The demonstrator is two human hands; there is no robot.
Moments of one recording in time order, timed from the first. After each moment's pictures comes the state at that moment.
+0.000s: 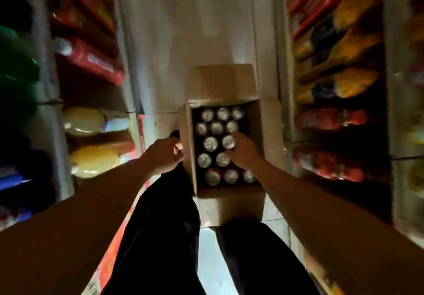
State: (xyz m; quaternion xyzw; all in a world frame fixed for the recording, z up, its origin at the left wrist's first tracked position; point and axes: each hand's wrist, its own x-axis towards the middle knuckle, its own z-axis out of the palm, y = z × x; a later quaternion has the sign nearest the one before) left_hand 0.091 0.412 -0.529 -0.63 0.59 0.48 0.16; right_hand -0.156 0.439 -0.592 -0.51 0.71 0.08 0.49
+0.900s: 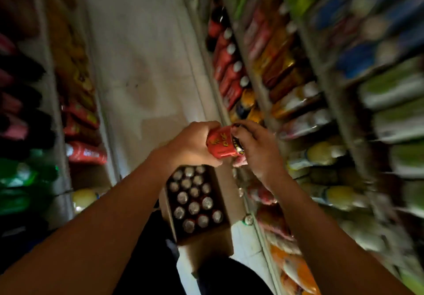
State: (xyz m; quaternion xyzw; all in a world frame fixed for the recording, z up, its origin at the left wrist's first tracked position) left_hand -0.067 0.268 -0.241 -0.39 0.77 0.51 -0.05; right_hand -0.224 0.350 -0.198 -0.35 0.72 -0.39 0.46
